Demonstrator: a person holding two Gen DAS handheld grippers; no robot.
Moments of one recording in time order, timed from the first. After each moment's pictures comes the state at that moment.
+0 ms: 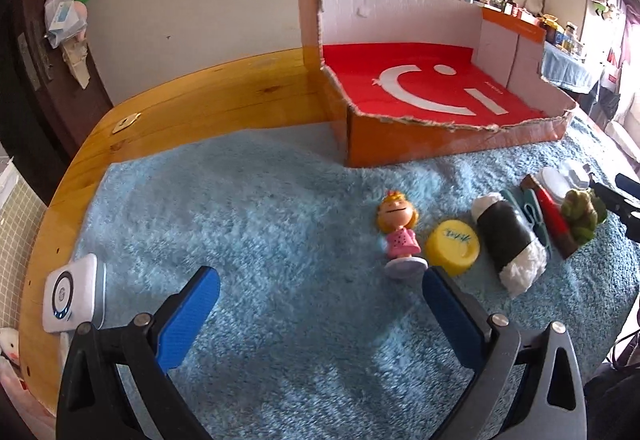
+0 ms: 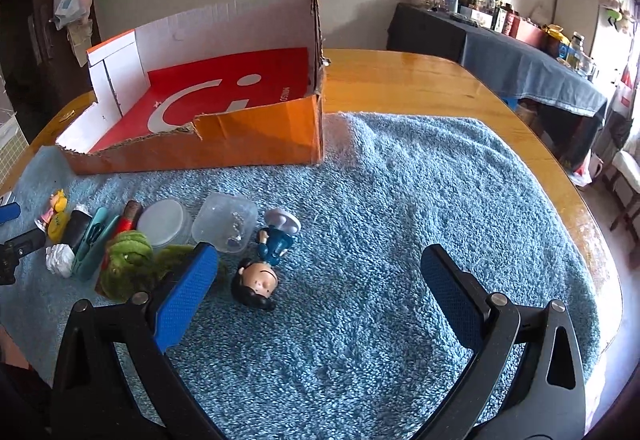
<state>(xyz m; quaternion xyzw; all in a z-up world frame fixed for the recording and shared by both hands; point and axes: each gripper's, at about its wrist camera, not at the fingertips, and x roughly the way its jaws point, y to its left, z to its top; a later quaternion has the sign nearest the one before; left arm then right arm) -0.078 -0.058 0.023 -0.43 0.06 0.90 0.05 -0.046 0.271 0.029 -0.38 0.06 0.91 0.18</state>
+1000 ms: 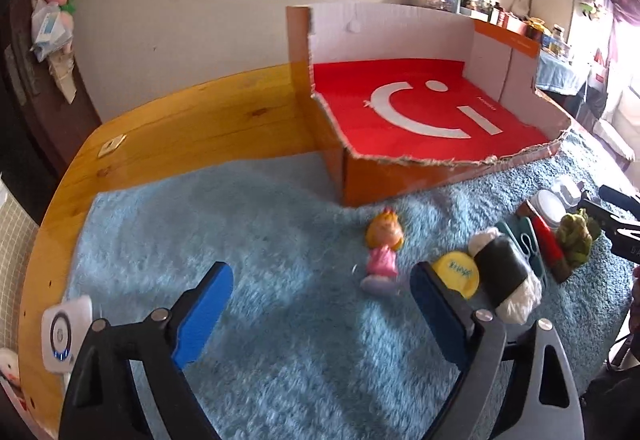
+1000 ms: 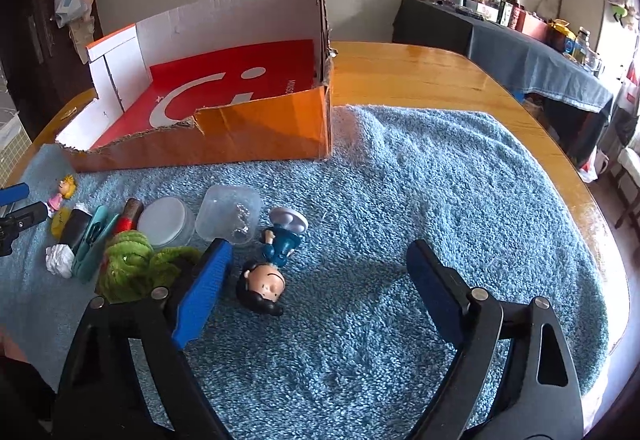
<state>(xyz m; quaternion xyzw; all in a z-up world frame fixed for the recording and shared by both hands) -0.100 -0.059 0.033 -0.41 0.07 0.91 0.07 -0.057 0.268 0.023 -0.39 0.07 0.90 0.18</state>
